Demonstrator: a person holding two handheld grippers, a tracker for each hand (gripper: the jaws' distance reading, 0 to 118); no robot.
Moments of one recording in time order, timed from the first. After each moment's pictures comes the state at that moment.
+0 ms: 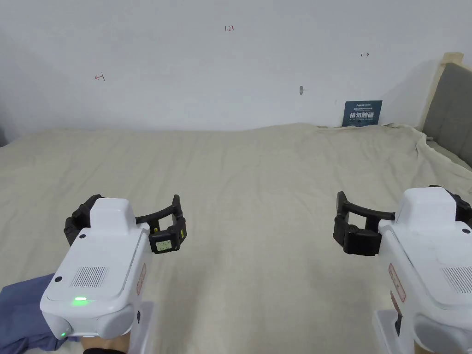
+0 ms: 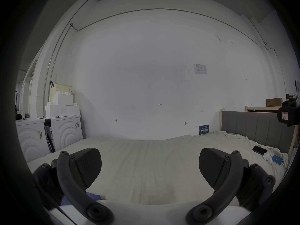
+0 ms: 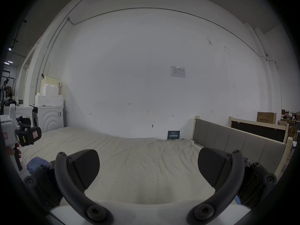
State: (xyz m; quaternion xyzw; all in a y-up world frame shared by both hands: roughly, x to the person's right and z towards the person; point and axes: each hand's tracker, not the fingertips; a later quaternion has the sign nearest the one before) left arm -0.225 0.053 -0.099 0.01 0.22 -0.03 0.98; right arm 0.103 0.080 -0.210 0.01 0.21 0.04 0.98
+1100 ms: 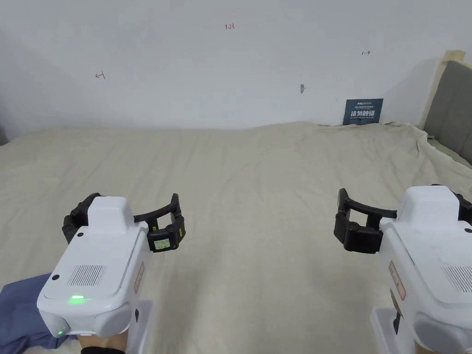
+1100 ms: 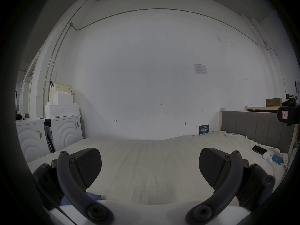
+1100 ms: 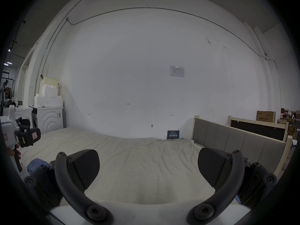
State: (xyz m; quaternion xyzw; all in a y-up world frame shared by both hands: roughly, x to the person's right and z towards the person) left arm -0.228 0.053 -0.097 0.01 0.21 -0.03 0.98; right arm 0.100 0.080 -0.209 0.01 0.20 0.03 0.98
